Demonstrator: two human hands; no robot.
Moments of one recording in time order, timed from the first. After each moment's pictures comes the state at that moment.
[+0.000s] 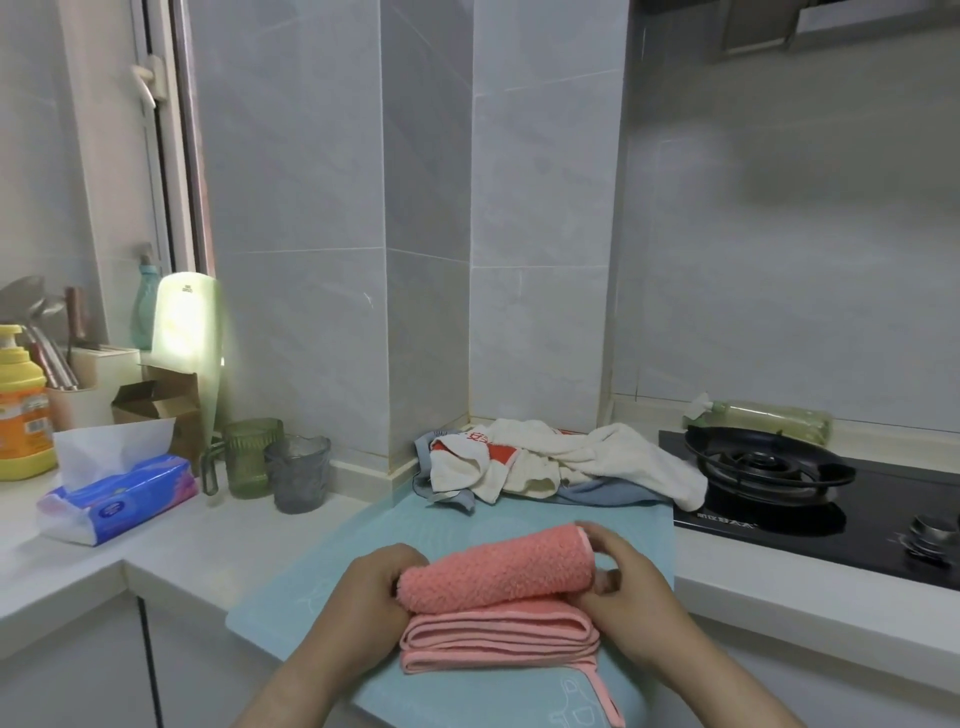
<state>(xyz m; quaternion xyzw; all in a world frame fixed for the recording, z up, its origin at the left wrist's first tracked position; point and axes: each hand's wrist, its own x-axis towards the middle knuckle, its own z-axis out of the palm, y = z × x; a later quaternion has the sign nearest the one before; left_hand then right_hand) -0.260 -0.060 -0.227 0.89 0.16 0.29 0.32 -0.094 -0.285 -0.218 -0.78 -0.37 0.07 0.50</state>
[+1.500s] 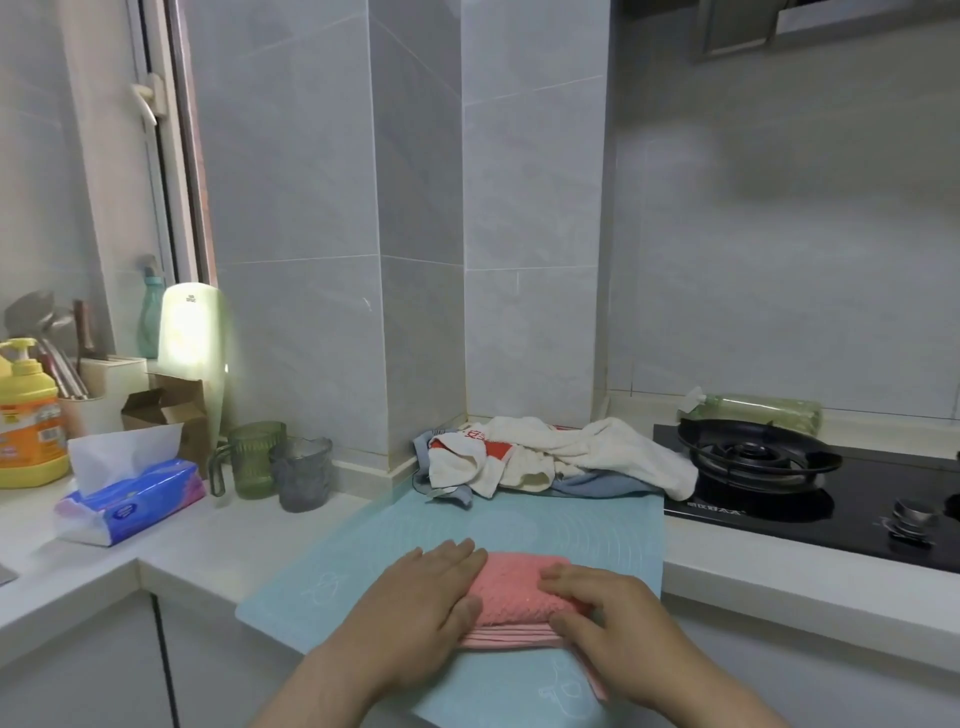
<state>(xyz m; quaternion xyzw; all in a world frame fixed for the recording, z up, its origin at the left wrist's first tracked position) -0.260 -0.104 -0.211 0.99 0.08 0.10 0.03 -0.115 -0.301 -0.228 -0.79 -0.51 -0.04 0.35</state>
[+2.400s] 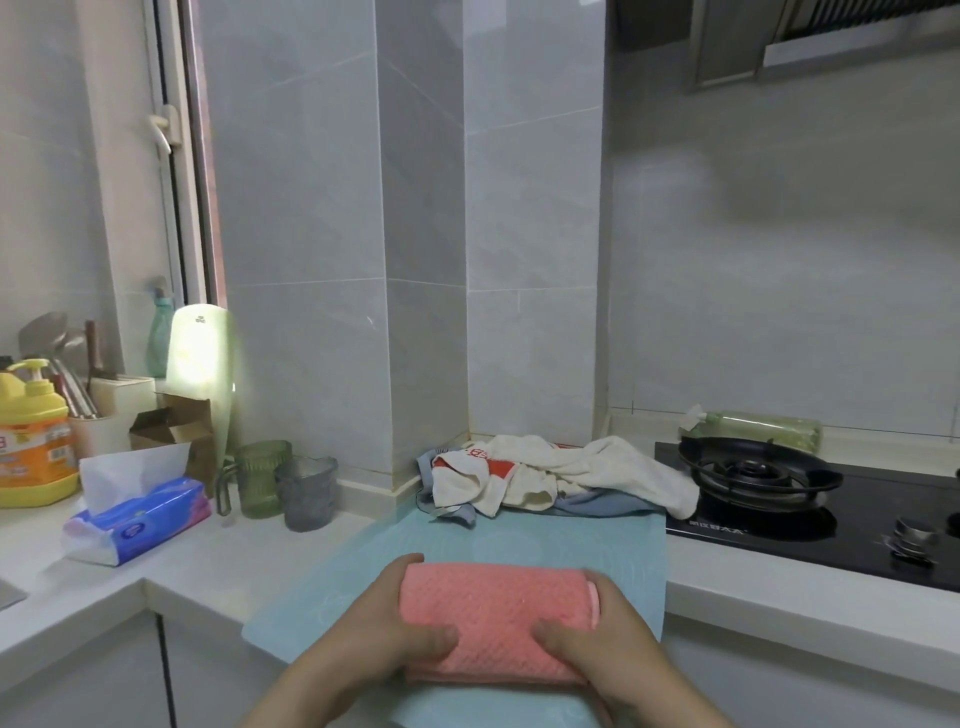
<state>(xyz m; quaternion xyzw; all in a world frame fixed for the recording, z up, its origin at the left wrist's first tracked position) -0.282 -0.085 -0.204 0.81 0.20 0.13 0.53 -0.132 -0.288 -0.228 -0.74 -0.30 0.18 0.57</state>
